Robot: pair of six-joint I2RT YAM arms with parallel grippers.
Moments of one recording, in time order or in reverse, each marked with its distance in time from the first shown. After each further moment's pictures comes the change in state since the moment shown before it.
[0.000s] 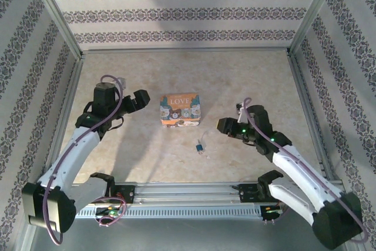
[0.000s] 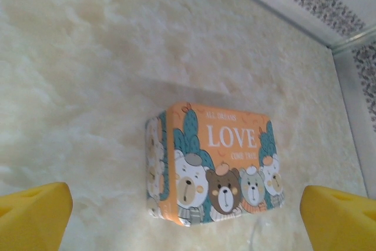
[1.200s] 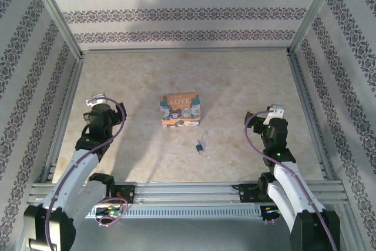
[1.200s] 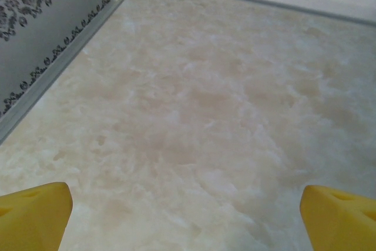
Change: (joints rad) left arm 0.039 -0.174 -0.328 0.219 -0.631 0.306; right arm -0.365 -0.090 -0.356 0.527 0.450 -0.482
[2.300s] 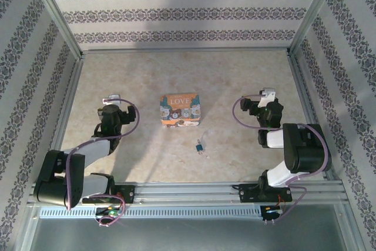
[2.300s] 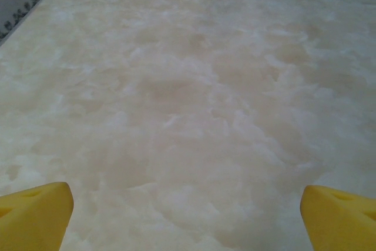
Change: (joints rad) left arm 0.019 0.428 -0.148 0.635 0.137 0.147; right arm -0.069 0.807 0.146 0.787 -0.181 -0.123
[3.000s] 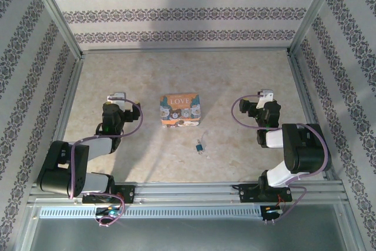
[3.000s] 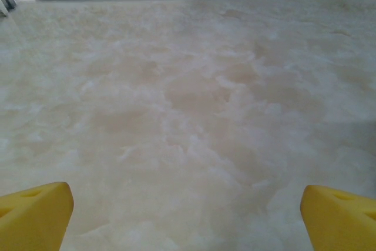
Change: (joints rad) left arm 0.000 0.079 -0.010 0.188 0.111 0.074; right arm 0.020 -0.001 0.002 -0.069 0.045 -0.002
